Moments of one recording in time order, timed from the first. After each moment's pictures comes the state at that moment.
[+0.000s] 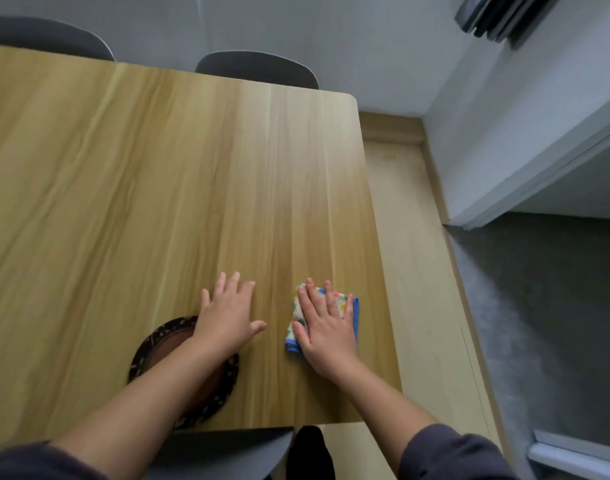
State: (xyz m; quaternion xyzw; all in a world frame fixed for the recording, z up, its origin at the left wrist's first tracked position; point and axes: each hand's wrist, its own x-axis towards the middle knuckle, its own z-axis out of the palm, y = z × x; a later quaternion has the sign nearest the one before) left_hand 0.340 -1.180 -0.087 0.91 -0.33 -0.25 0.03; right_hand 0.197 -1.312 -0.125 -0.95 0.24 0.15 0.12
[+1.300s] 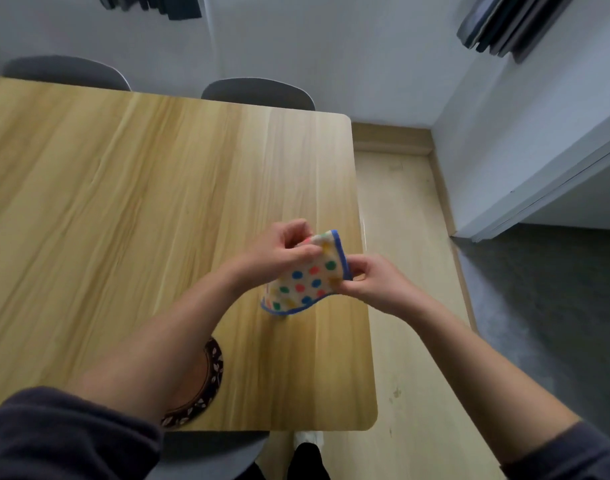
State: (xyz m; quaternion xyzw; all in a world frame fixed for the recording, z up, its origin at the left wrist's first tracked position) left_hand 0.350 -1.284 0.059 0.69 -0.40 -0.36 0.49; right_hand 0.203 -1.434 0.052 -0.82 0.21 0.09 0.53
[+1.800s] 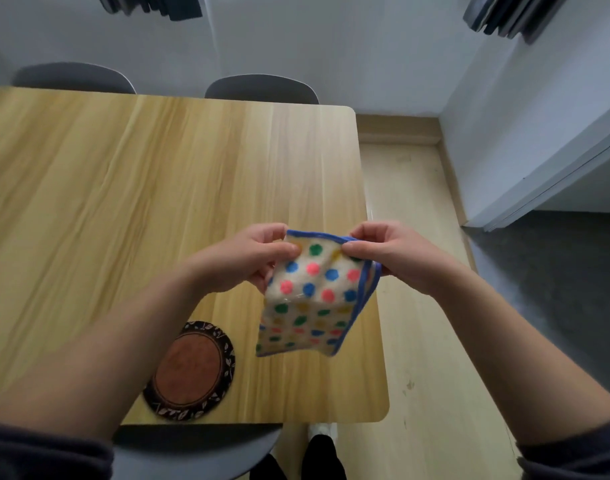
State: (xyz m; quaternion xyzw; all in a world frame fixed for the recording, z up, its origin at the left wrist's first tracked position) left_hand 0.372 -1.248 0.070 0.64 -0.27 -0.57 0.44; right_hand 0.213 -1.448 0.083 -0.70 0.22 0.09 0.67
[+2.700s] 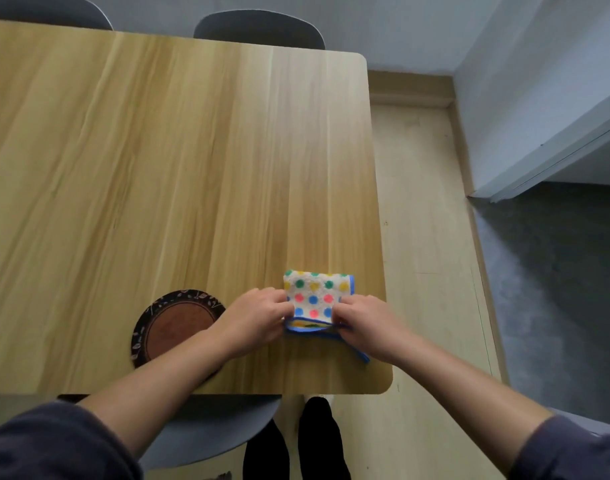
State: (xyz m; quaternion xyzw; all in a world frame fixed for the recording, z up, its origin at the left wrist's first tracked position) left_hand 0.298 -1.192 -0.084 0.75 -0.62 -0.19 0.13; right_hand 0.145 -1.381 -0.066 -0.96 0.06 0.18 0.21
